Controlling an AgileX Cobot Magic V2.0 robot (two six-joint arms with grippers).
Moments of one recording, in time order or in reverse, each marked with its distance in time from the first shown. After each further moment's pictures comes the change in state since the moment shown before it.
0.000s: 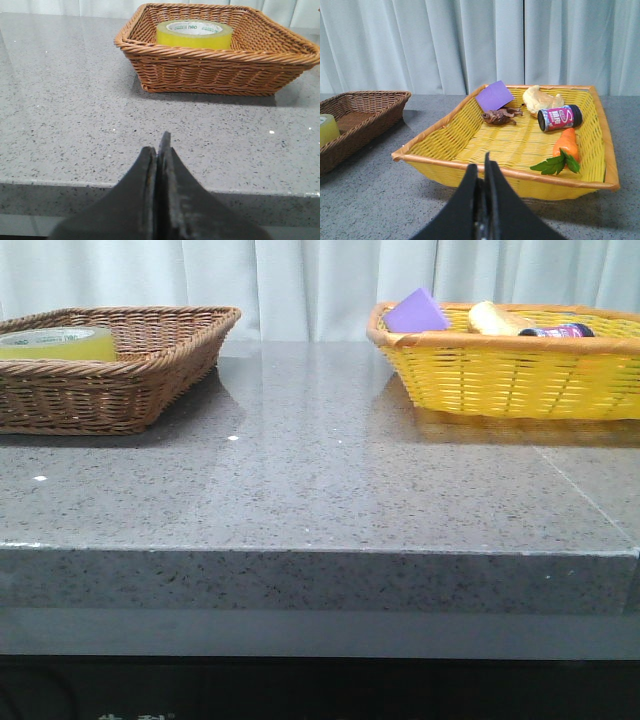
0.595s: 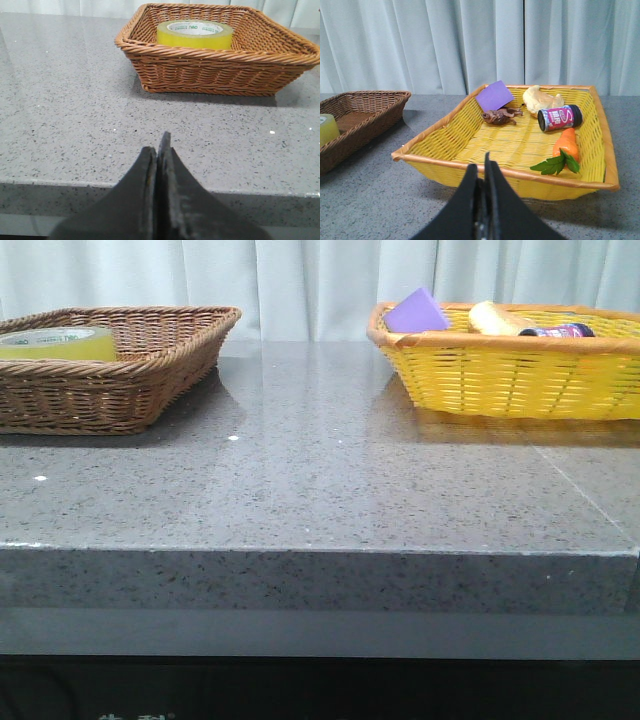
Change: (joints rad) left arm 0.004 0.000 0.000 0.000 0.000 0.000; right arm 0.000 0.000 0.000 -0.007 0.000 0.000
